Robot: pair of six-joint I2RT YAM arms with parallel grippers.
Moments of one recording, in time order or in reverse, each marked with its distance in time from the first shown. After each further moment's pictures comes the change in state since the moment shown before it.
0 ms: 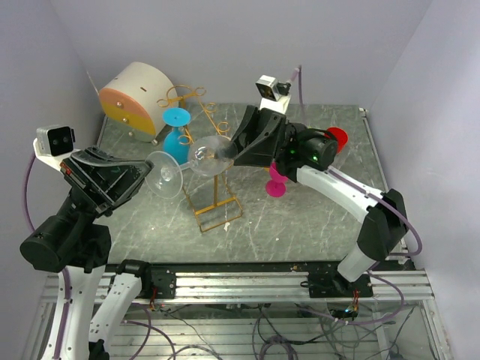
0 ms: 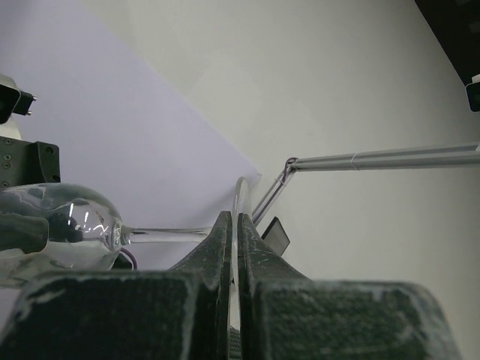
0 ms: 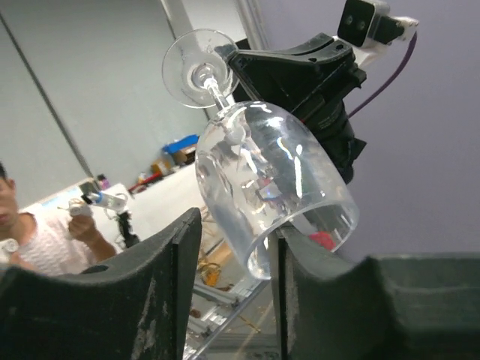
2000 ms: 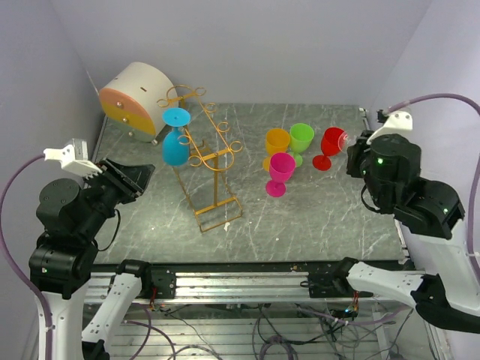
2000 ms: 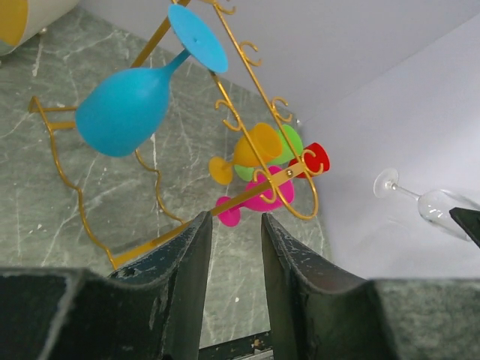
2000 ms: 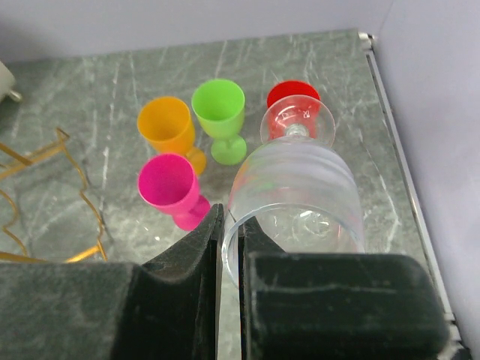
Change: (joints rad) left arm 0.002 -0.004 0.276 -1.493 -0.453 1.142; right arm 0.029 -0.634 0.263 -2.584 1.751 -1.295
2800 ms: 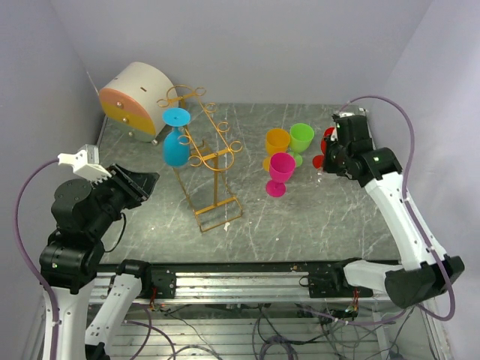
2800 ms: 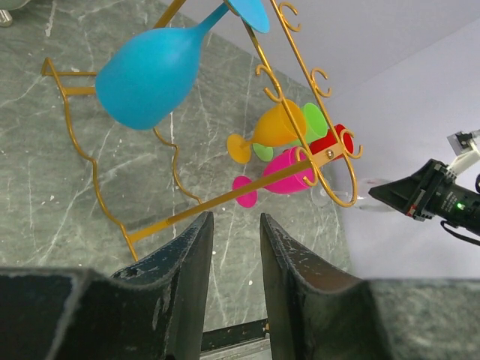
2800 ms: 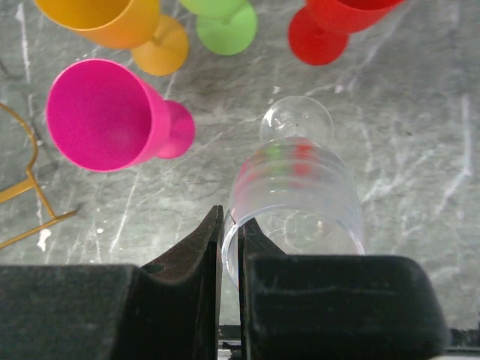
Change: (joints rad) left arm 0.000 -0.035 -0.116 -0.010 0.001 0.002; right arm -0.458 0.199 -0.309 0.116 -0.548 -0.119
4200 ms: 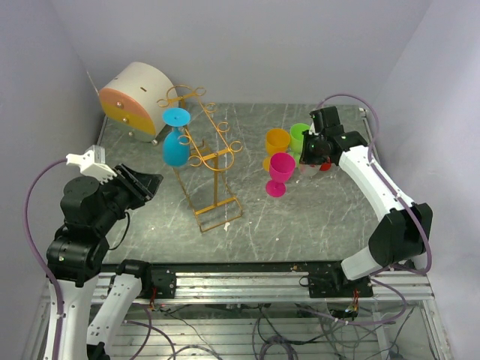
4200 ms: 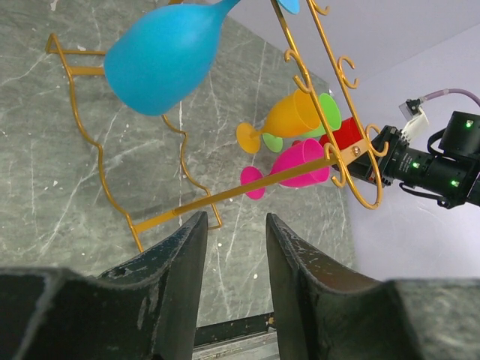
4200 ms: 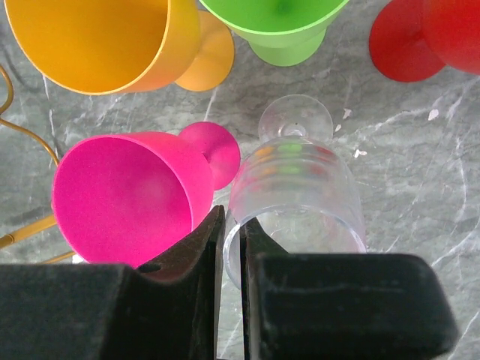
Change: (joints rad) left arm 0.000 0.001 -0.068 0.010 0.007 -0.014; right arm -0.013 0.327 0.012 0.180 -0.182 0.069
